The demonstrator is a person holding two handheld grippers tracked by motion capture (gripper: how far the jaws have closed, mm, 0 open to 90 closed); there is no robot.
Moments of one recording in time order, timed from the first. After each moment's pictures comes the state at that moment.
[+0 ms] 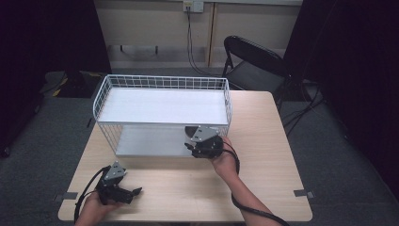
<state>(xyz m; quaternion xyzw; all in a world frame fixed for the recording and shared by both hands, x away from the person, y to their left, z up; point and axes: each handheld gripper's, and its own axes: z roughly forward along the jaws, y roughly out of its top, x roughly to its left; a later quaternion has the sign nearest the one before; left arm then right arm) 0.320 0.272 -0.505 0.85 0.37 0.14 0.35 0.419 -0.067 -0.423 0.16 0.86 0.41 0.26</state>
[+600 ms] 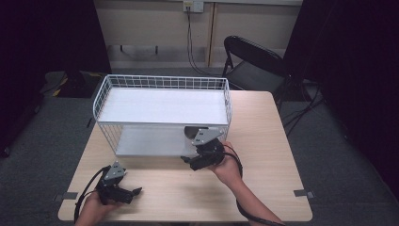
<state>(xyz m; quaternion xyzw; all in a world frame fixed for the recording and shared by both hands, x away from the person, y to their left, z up) 0.321 0.272 -0.505 0.85 0.36 0.14 0.35 0.396 -0.069 -0.408 0.16 0.87 0.43 0.17</state>
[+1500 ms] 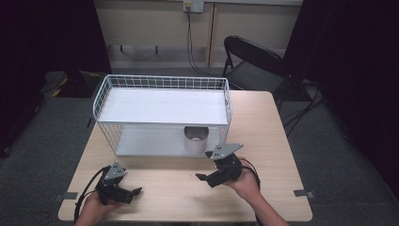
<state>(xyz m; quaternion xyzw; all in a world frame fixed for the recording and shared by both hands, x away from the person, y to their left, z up) 0.321 0.272 -0.505 0.85 0.36 0.14 0.35 0.364 -0.119 -0.429 0.17 0.88 0.44 0.09</state>
